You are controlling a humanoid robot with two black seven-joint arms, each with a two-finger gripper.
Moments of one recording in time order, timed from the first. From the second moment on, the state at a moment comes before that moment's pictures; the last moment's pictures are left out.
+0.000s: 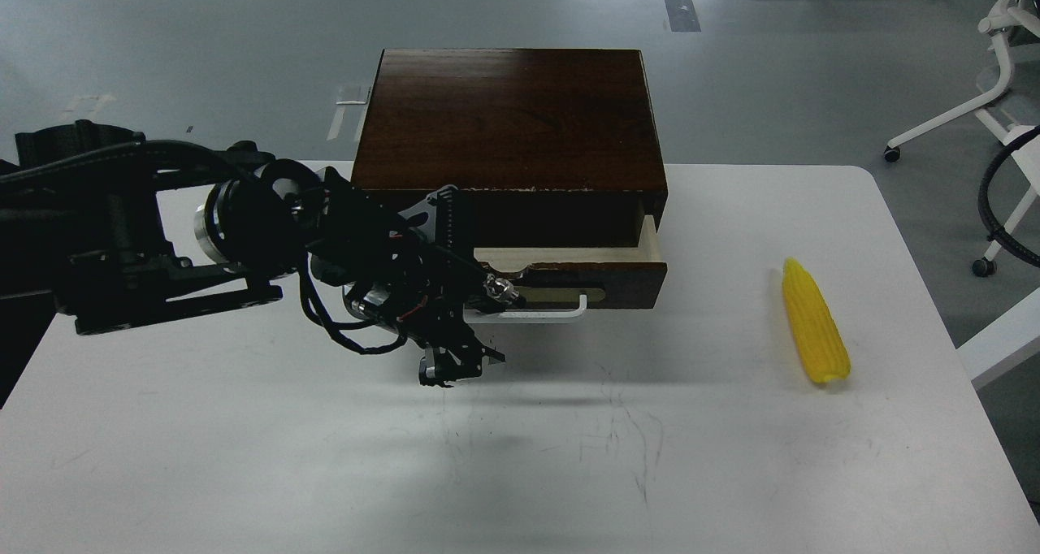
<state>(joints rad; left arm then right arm) -1.41 0.52 0.09 -1.58 2.10 -0.49 -0.49 1.04 -0.60 0.69 0.32 0.33 0.49 0.27</state>
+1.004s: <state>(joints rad) -1.43 0.53 0.09 -1.60 2.10 -0.49 -0.49 1.04 -0.60 0.69 0.32 0.33 0.49 0.27</state>
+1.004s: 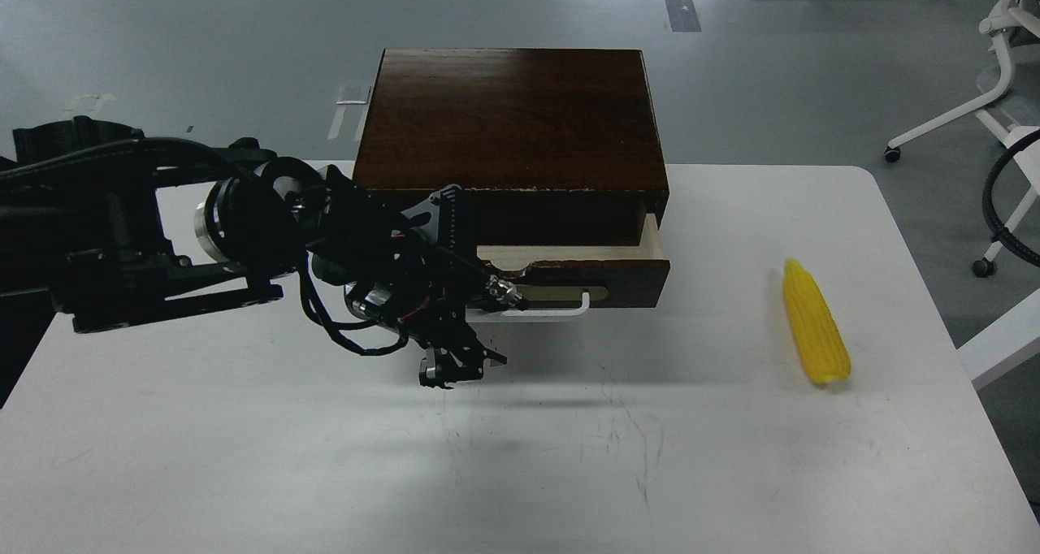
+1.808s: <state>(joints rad) -1.45 0.56 0.07 -1.62 2.09 -0.49 -0.49 1.03 -0.60 0.69 0.32 0.33 0.49 0.27</state>
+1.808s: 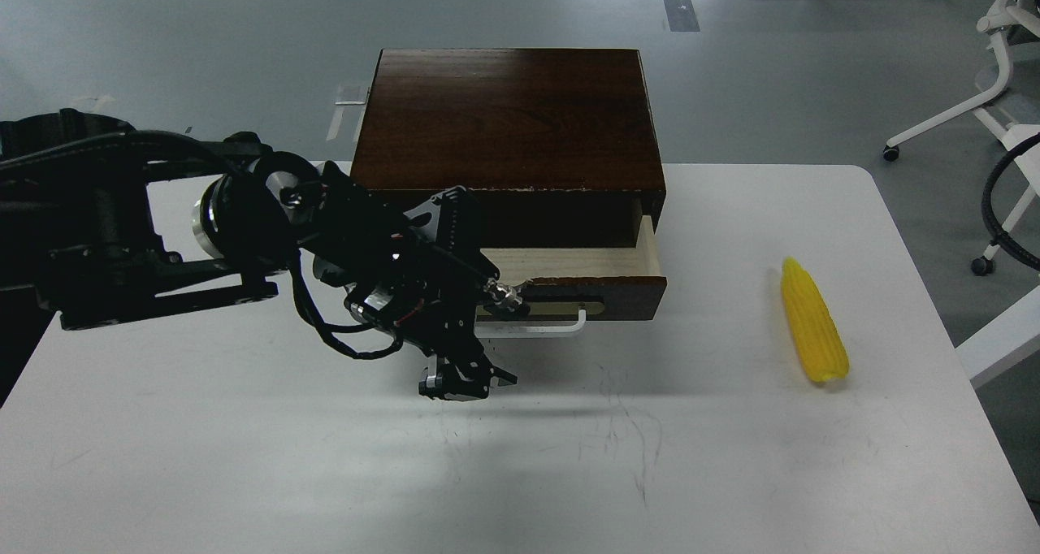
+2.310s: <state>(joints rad) -1.45 0.74 -0.20 -1.47 1.16 -0.49 -0.49 1.08 -0.67 0.26 0.33 0.30 0.49 0.27</state>
